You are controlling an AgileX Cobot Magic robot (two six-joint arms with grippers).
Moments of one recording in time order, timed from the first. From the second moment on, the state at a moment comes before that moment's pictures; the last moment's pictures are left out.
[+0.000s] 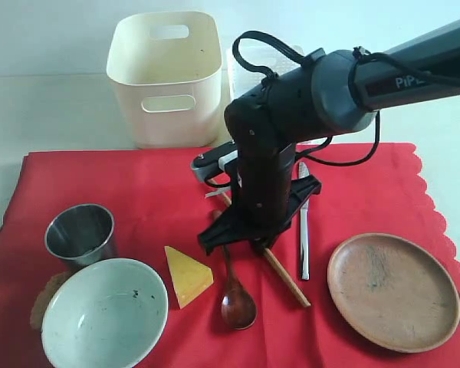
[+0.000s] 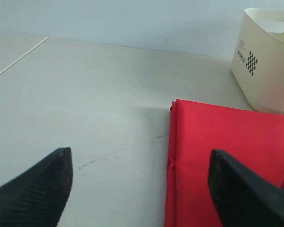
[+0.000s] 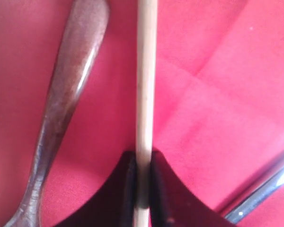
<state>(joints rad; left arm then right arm) 0.08 0.01 0.00 0.10 0.37 -0.15 0.74 2.06 -1.25 -0.06 0.84 0.26</state>
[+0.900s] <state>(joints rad) 0.08 0.01 0.00 0.10 0.37 -0.15 0.74 1.71 -1.25 -0.08 0.84 0.28</state>
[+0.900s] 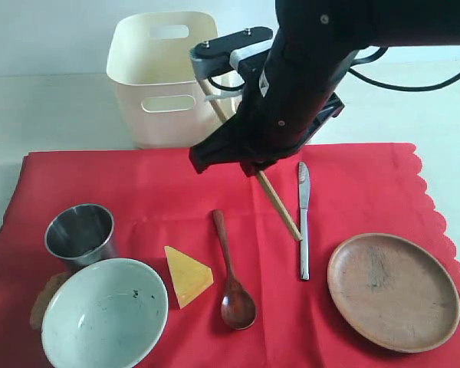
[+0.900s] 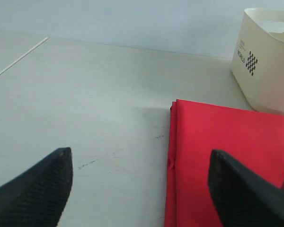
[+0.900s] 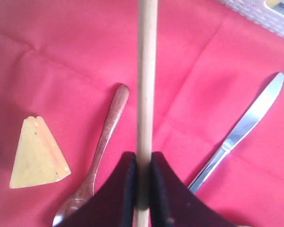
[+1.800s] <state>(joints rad) 0.08 0.01 0.00 0.10 0.37 -0.15 0.74 1.64 -1.35 -0.07 0.85 0.28</state>
